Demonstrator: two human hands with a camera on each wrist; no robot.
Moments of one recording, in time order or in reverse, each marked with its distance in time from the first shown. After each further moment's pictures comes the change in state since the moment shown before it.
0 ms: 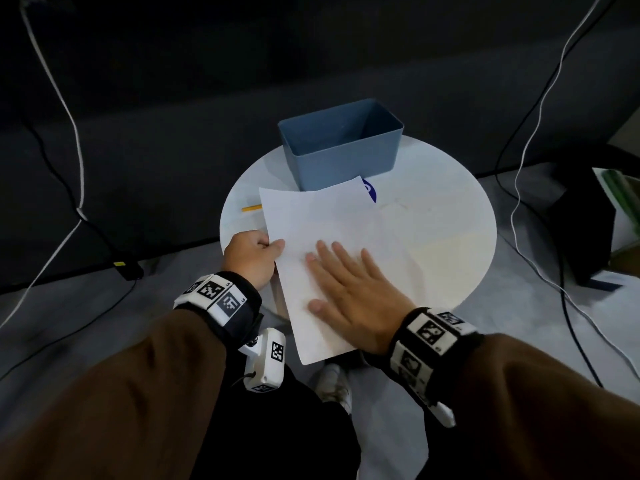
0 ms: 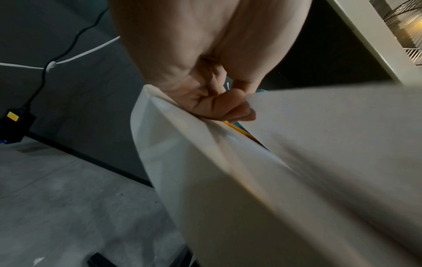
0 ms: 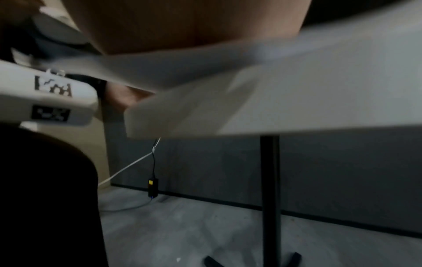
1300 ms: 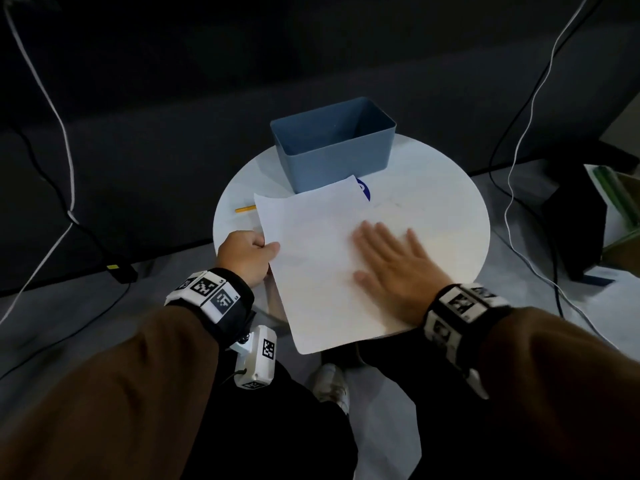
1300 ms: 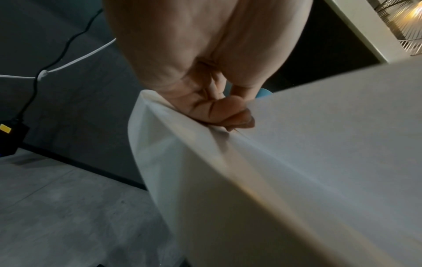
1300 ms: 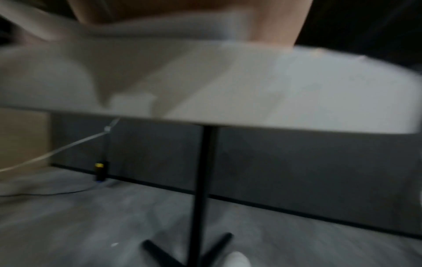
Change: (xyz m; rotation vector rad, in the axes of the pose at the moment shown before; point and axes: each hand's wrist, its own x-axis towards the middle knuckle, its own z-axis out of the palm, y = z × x) left_hand 0.008 0.003 0.003 0.093 -0.020 -0.001; right_hand -0.008 0.066 -0.006 -0.128 0.020 0.205
